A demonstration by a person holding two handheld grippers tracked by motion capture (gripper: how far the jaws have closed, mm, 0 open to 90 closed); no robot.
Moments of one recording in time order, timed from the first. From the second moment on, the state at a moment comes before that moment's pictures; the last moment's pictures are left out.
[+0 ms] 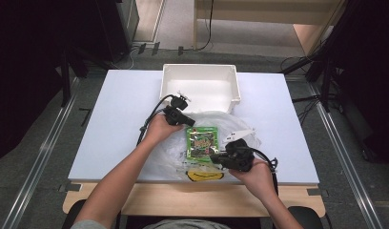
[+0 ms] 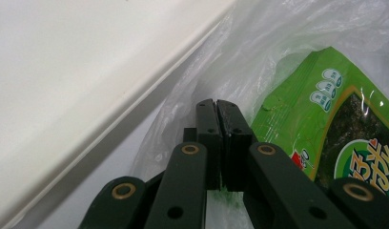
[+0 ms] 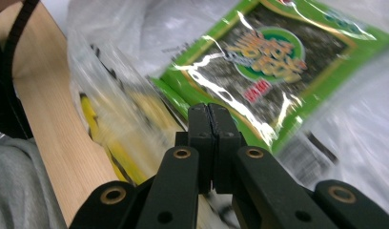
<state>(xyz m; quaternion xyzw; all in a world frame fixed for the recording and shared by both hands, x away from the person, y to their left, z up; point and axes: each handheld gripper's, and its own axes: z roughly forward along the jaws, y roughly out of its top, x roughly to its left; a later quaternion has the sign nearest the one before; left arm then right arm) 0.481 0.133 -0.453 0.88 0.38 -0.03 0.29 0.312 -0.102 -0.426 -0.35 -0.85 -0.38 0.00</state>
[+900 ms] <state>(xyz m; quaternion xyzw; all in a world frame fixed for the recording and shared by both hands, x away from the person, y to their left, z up) 0.481 0.132 -0.454 0.87 0.38 -0.03 0.30 0.314 -0.039 -0.457 -0.29 -0.88 -0.37 0.06</state>
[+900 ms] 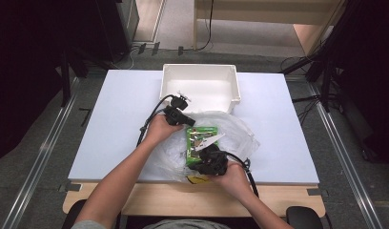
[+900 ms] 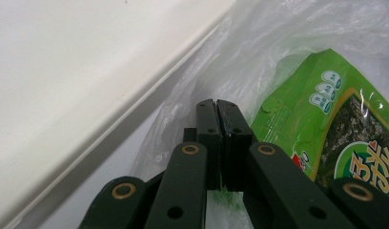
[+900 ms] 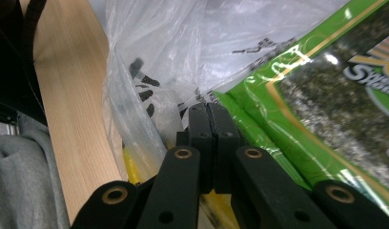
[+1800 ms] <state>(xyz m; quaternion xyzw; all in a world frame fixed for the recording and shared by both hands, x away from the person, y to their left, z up) 0.480 0.138 -0.444 0.86 0.39 -0.03 0.31 0.307 -0.039 -0.458 -0.28 -0.88 -0.37 0.06</state>
